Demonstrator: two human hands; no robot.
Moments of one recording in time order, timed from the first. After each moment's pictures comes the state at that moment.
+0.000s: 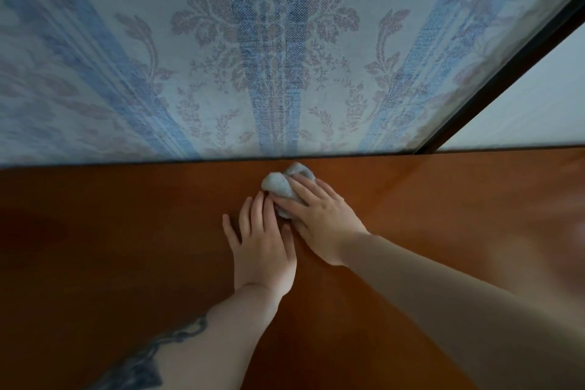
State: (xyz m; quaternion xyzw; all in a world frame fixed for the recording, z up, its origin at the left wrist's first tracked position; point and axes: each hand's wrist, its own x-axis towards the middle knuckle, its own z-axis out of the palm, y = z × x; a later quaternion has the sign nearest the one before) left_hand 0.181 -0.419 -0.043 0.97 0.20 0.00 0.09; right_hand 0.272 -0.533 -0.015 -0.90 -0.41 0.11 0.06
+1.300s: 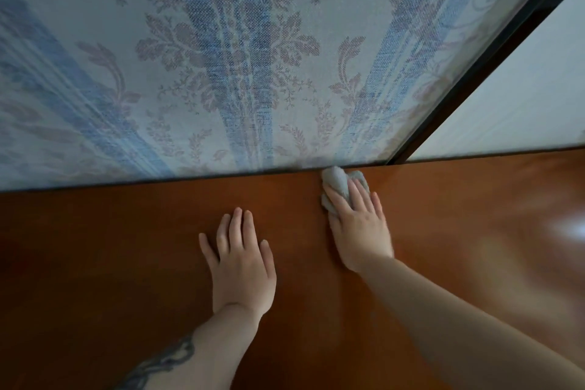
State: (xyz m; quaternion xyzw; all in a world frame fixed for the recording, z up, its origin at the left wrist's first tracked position) left_hand 0.182 -0.421 -0.042 0.98 0.19 0.02 0.09; right_hand 0.275 -0.594 -0.027 -0.98 -0.14 0.04 0.11
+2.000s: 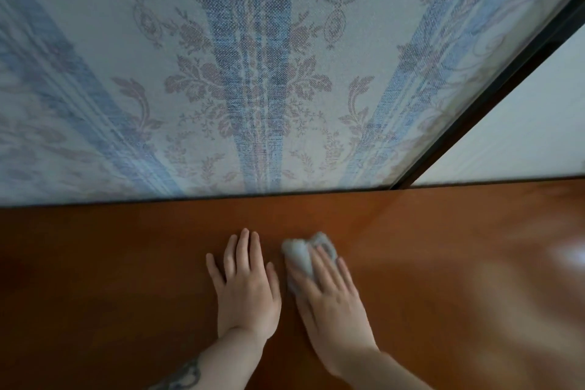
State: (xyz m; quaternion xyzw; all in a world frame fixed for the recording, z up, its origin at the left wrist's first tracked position) left_hand 0.181 -0.419 -0.045 0.98 0.18 0.03 0.10; right_hand 0.196 -0.571 -0.026 -0.96 -0.27 0.04 0.10
